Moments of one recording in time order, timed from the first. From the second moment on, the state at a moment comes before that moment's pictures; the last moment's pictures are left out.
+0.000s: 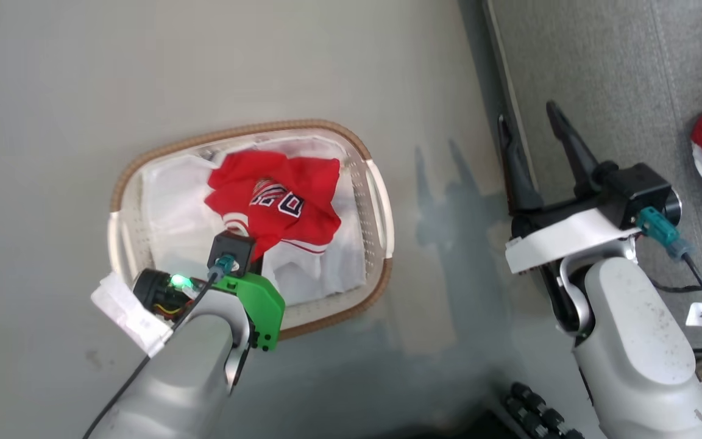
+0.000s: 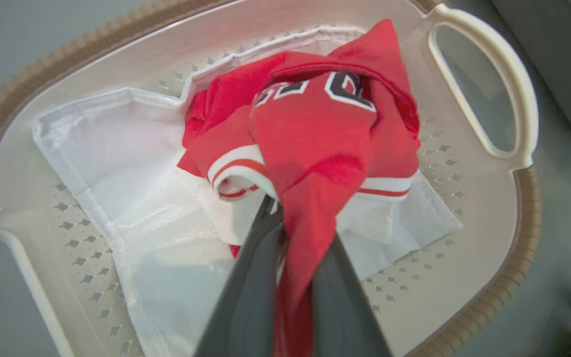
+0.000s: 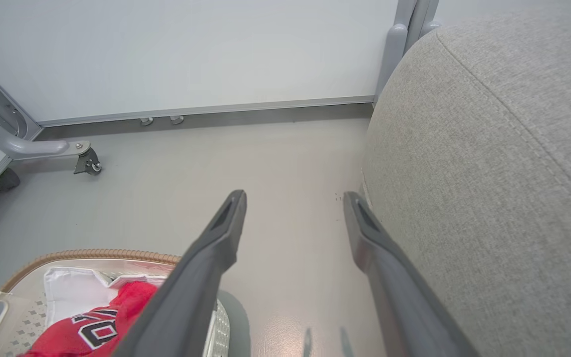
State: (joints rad) left arm -0.72 0.09 -0.89 1.09 -0.62 0.06 -0.26; right arm -0.48 -0.05 0.13 0.26 0.20 0.13 -0.26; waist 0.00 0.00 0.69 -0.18
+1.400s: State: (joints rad) left arm -0.32 0.08 -0.35 0.33 -0.20 -0.07 -0.26; right arm -0.17 -0.05 0.18 0.35 0.19 0.13 -0.26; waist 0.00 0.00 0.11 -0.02
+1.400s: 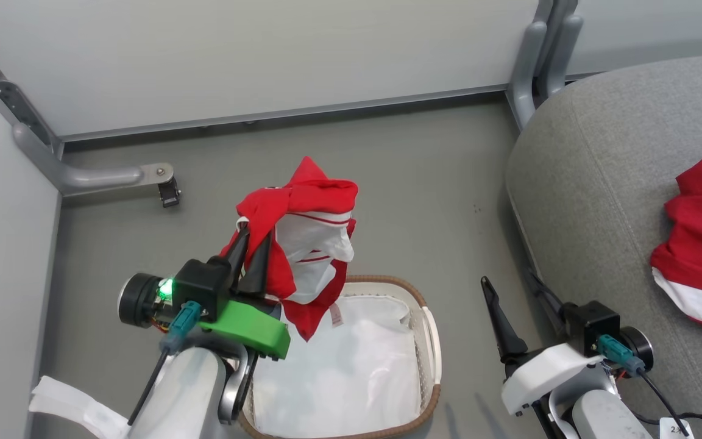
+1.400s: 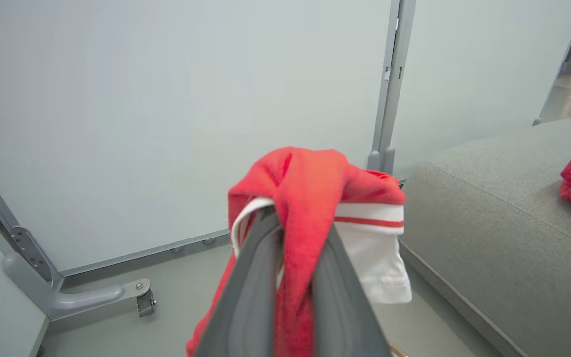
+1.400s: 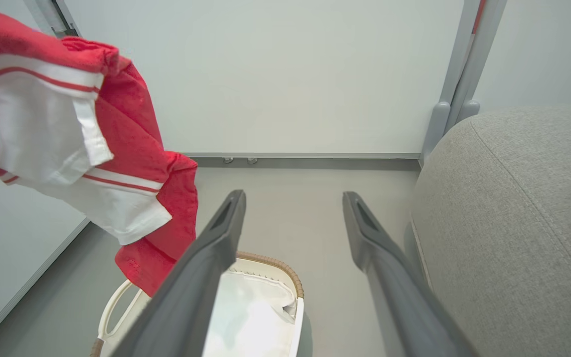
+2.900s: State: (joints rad) left arm -0.32 0.05 -0.64 0.17 -0.29 -0.11 -0.26; right arm -0.57 -0.13 0.67 0.59 0.21 0.13 -0.26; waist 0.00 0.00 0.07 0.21
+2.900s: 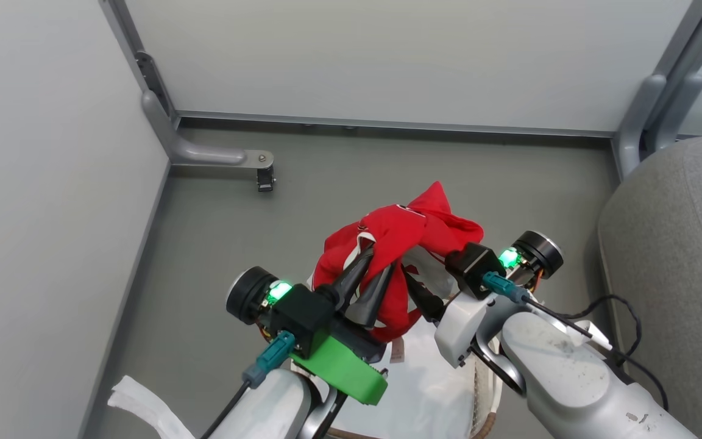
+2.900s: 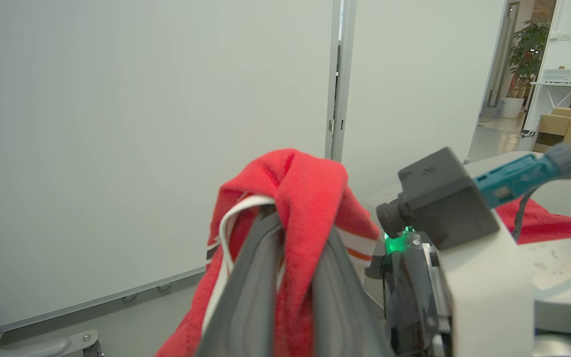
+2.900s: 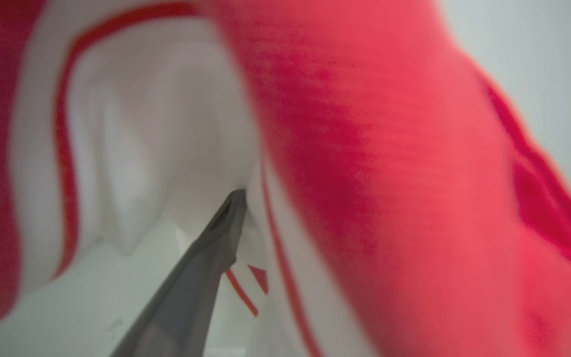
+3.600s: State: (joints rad) left arm -0.29 0.05 -0.55 0.19 -0.26 -0.09 -0.26; right arm -0.45 -0.14 0.43 0.46 0.19 0.13 -0.26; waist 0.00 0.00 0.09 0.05
